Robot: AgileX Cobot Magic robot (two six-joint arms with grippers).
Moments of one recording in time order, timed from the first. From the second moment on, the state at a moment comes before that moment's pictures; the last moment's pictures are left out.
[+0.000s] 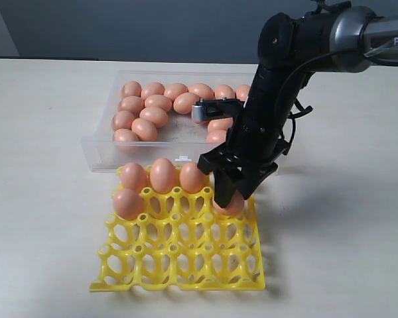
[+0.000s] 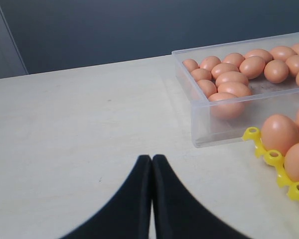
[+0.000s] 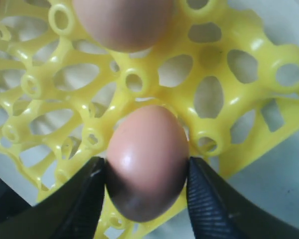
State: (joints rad) left arm -0.01 0.00 0.00 0.00 0.32 0.06; right arm 0.49 2.02 -1.40 0.42 1.22 -0.34
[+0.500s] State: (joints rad) left arm -0.01 0.00 0.00 0.00 0.32 0.06; right arm 0.49 2.02 -1.40 0.43 1.22 -0.38
